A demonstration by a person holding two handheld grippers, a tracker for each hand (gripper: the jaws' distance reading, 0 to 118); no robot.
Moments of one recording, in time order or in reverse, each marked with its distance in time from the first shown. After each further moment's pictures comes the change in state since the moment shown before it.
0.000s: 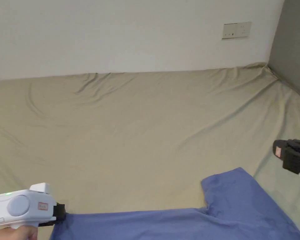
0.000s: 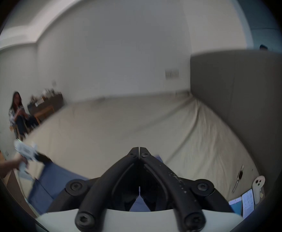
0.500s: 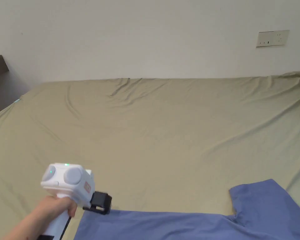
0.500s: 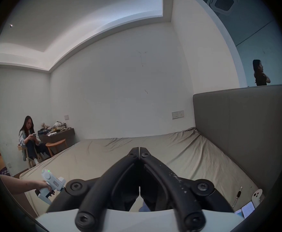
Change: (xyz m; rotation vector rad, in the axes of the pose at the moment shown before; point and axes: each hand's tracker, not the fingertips) left arm 0.018 0.019 -0.001 -0.257 0.142 -0.180; right arm -0.058 0.059 0.157 0.453 0.082 -0.030
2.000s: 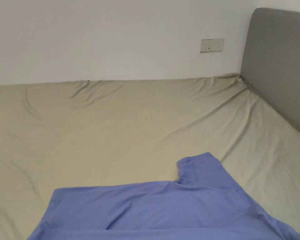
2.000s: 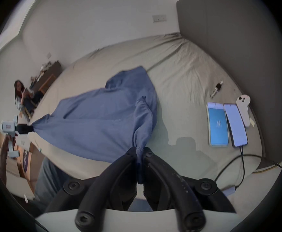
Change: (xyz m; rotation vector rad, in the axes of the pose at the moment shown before) left arm -0.015 -0.278 0.163 0.250 -0.281 0.203; right arm 0.130 -0.176 0.136 -0.894 -0.051 -0.069
